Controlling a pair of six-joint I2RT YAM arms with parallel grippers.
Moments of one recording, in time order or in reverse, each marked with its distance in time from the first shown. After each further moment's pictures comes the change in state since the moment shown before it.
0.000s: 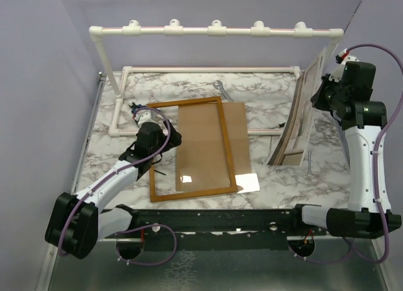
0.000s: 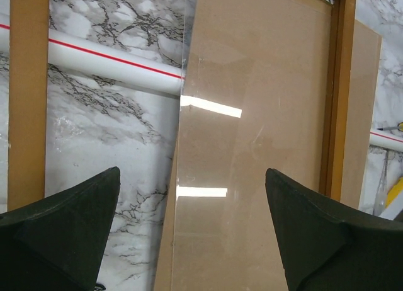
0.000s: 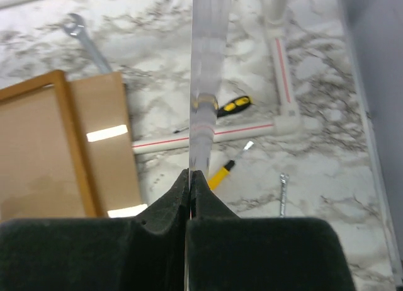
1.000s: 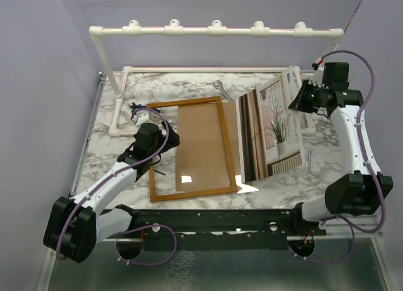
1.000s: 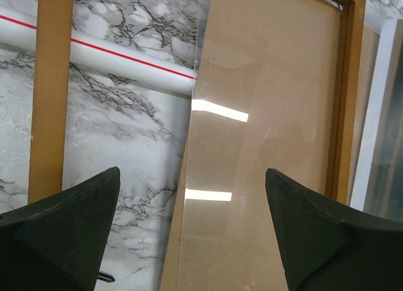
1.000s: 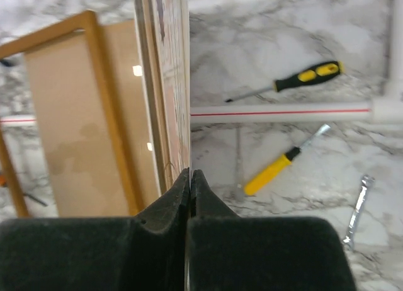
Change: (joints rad) left arm -0.005 -0.039 0.000 -0.047 -0.038 0.001; right arm 0.000 0.151 -0.056 0.067 -0.356 0.076
